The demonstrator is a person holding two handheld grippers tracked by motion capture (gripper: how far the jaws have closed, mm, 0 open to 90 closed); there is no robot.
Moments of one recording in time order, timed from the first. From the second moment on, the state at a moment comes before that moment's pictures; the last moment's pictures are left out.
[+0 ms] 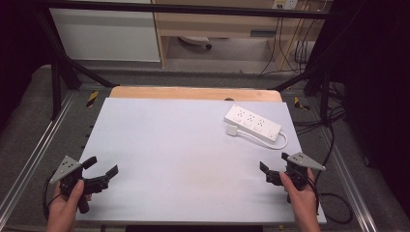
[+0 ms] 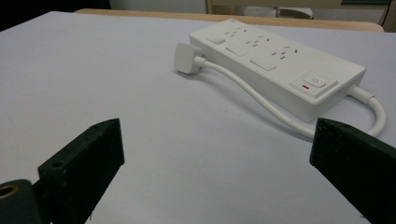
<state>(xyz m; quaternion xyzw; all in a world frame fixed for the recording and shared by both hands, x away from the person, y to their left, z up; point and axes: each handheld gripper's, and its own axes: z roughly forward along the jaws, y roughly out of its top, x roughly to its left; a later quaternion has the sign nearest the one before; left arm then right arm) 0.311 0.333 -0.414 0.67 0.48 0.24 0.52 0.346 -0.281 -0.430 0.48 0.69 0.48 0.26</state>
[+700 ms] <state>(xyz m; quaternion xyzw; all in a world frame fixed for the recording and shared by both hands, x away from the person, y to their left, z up) 0.311 0.331 -0.415 0.67 0.48 0.24 0.51 0.360 -0.281 -0.396 0.47 0.67 0.50 0.27</state>
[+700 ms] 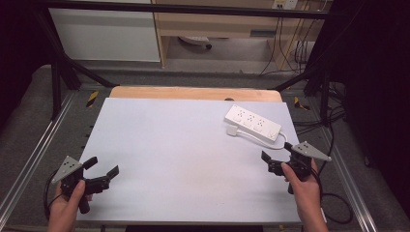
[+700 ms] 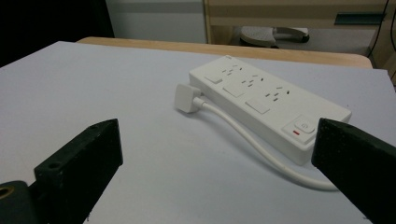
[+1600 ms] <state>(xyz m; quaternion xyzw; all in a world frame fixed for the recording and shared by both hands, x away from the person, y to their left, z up) 0.312 0.329 -0.416 0.68 0.47 0.24 0.51 0.396 -0.260 -0.374 0.46 0.67 0.51 0.27</state>
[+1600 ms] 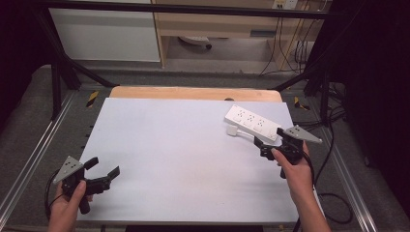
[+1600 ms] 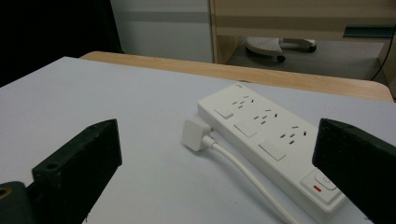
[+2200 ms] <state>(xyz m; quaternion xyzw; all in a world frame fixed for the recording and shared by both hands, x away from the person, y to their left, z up) 0.312 0.329 -0.416 0.68 0.47 0.24 0.51 0.418 -0.257 -0.364 0.47 0.67 0.51 0.27</state>
